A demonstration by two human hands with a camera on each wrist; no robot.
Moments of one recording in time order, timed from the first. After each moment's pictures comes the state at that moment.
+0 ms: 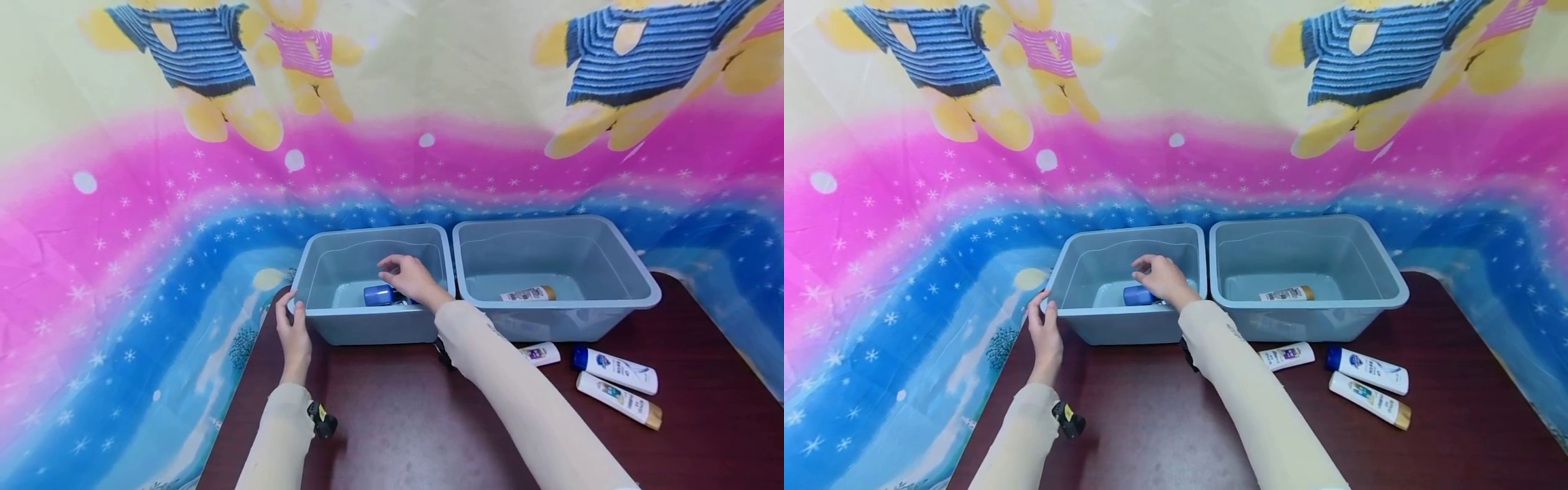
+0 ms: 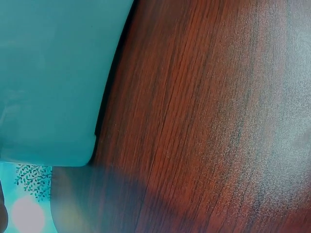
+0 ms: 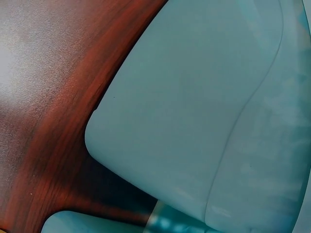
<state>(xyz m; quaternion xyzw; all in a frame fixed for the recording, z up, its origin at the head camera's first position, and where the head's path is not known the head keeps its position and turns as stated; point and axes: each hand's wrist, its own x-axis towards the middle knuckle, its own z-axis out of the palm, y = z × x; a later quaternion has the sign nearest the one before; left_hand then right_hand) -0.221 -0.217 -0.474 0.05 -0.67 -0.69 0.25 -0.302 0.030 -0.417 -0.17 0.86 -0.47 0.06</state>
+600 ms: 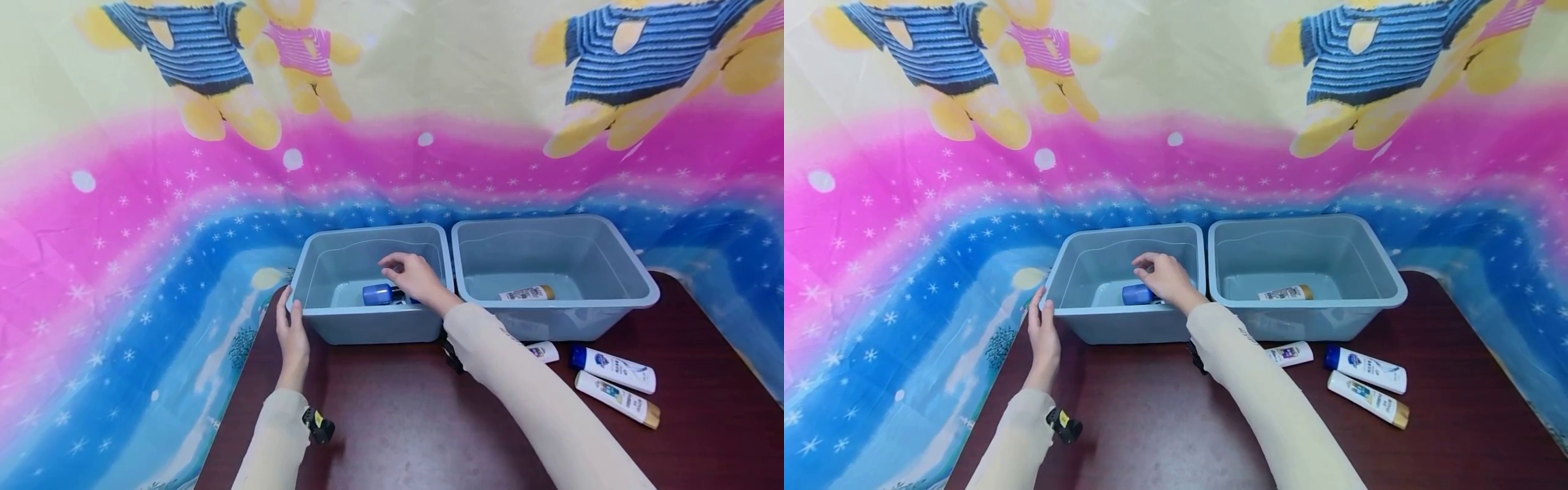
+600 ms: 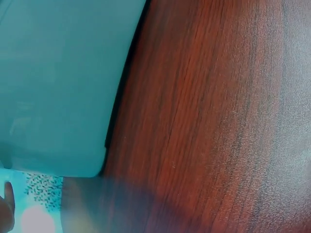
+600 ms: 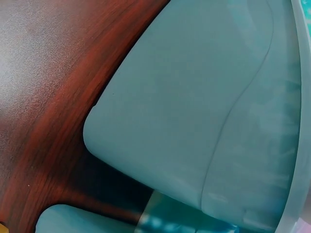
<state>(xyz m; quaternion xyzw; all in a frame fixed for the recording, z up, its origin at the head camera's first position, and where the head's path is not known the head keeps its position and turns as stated) -0.222 -0.222 -0.480 0.09 -0.70 -0.68 0.20 -0.291 0.040 -0.407 -0.18 0.86 -0.47 0.04</state>
